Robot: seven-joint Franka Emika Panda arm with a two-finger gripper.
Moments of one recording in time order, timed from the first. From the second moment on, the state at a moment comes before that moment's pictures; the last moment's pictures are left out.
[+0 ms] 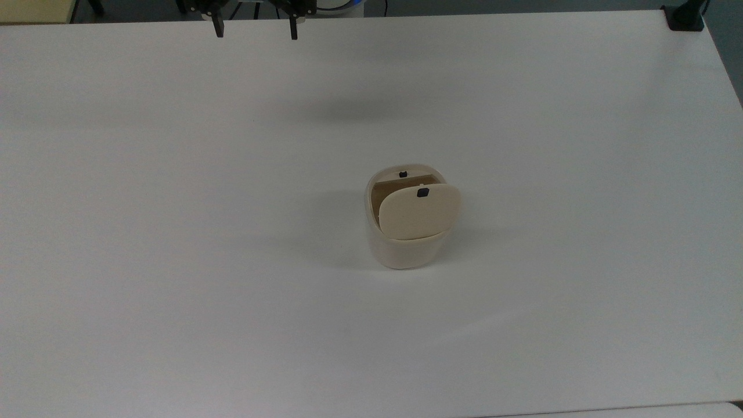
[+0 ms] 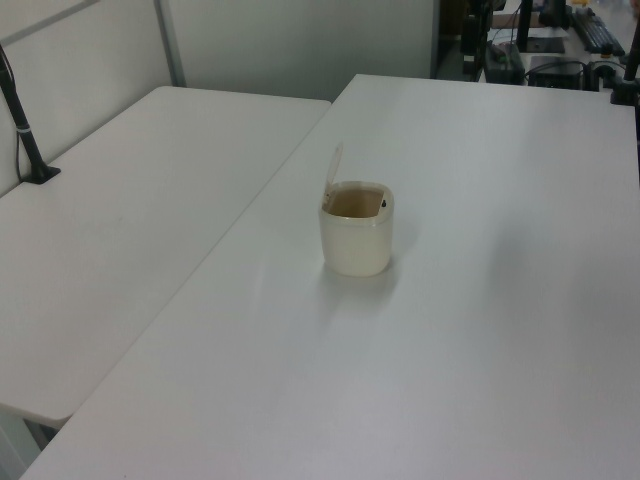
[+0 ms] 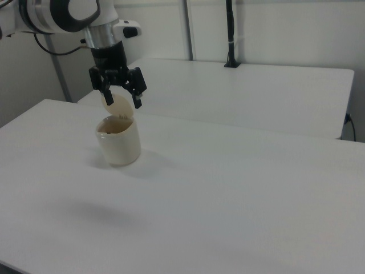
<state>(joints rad) -0.01 0.05 -0.02 -1.54 -0.06 1.61 -0.08</state>
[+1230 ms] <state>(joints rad) -0.01 0.05 -0.02 -1.54 -0.06 1.61 -0.08</state>
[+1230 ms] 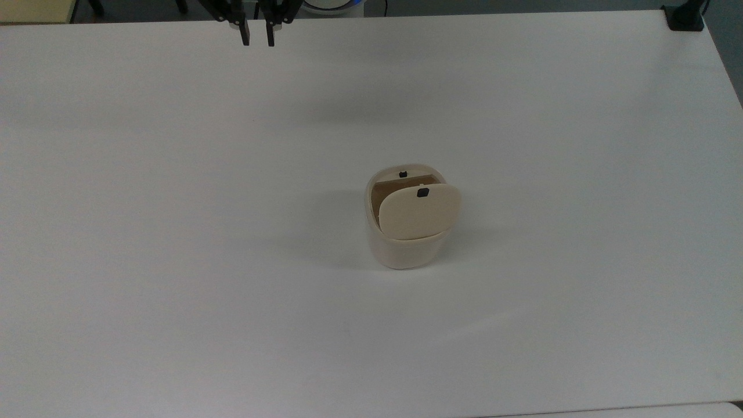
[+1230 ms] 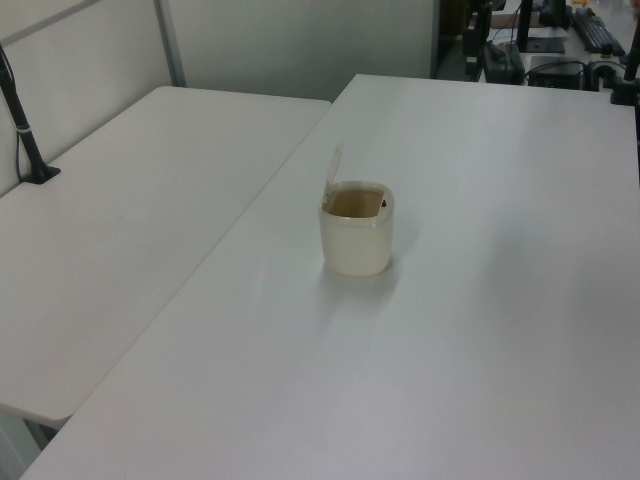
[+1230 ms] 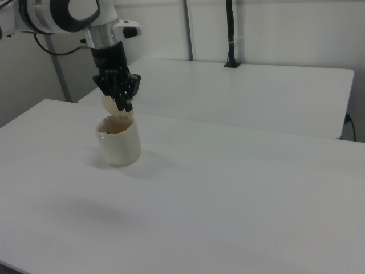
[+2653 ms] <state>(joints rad) 0.14 0.19 0.01 -1.55 -0.04 2.22 0.00</state>
